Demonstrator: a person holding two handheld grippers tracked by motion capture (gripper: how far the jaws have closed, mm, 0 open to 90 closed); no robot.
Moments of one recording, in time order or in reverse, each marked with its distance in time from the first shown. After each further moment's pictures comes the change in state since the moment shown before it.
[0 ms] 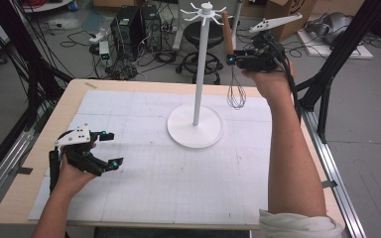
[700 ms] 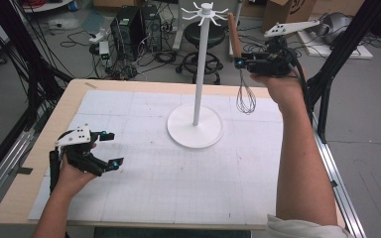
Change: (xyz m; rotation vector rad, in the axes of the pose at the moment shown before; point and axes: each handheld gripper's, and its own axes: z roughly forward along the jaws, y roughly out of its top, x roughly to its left) left arm -0.001 0.000 0.001 0.003 -0.001 0.000; right arm -0.010 -0.016 -0.021 -0.064 0.065 0.001
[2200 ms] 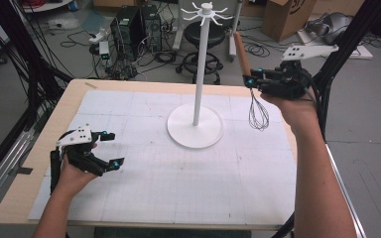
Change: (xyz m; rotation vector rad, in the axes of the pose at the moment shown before) left arm -0.001 0.000 0.002 0.008 -0.001 -0.001; right arm 0.012 -0.037 -0.034 -0.069 0.068 -0.019
